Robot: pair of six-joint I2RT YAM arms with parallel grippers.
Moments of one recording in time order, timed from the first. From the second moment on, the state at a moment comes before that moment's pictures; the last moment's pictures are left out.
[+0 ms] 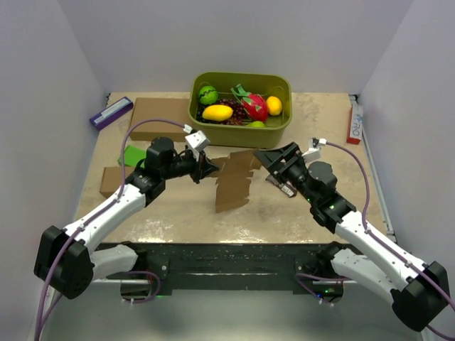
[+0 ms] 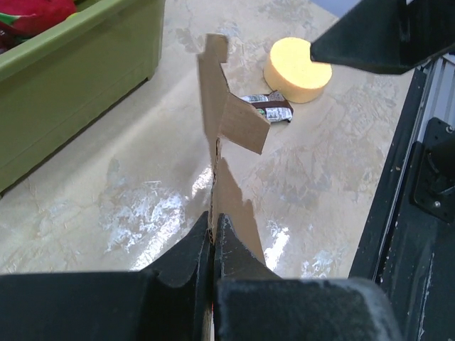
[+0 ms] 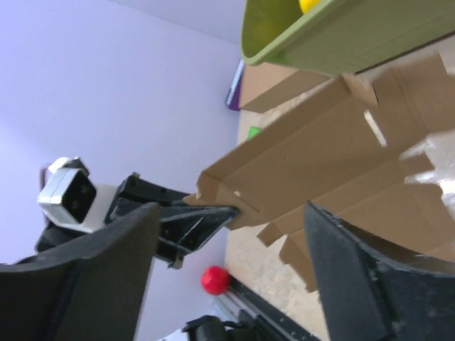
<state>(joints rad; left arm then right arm) -0.49 1.16 0.78 0.06 0.57 -0.04 0.58 0.85 0.56 0.20 0.01 1.20</state>
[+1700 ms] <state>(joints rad) -0.55 1.23 0.78 0.00 0.52 -0.05 0.76 1.12 0.46 0.37 0.34 0.93</state>
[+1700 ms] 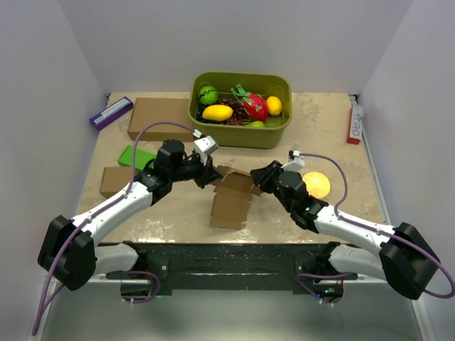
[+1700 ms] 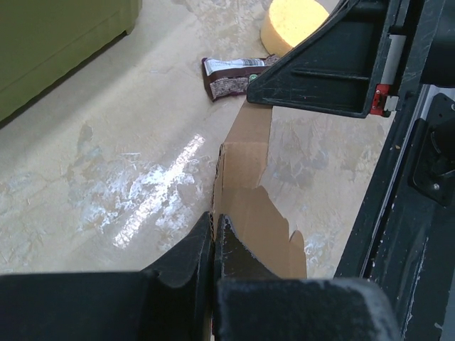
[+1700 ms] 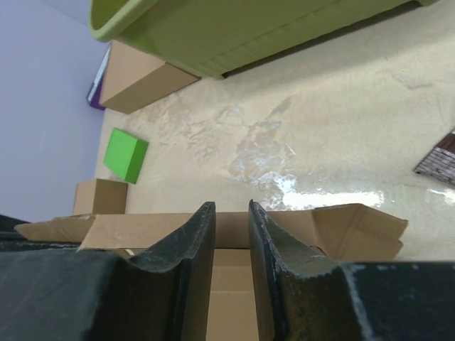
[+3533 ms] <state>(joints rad) -0.77 1.17 0.78 0.00 0.28 0.14 0.76 0.70 0.17 0.37 0.30 1.79</state>
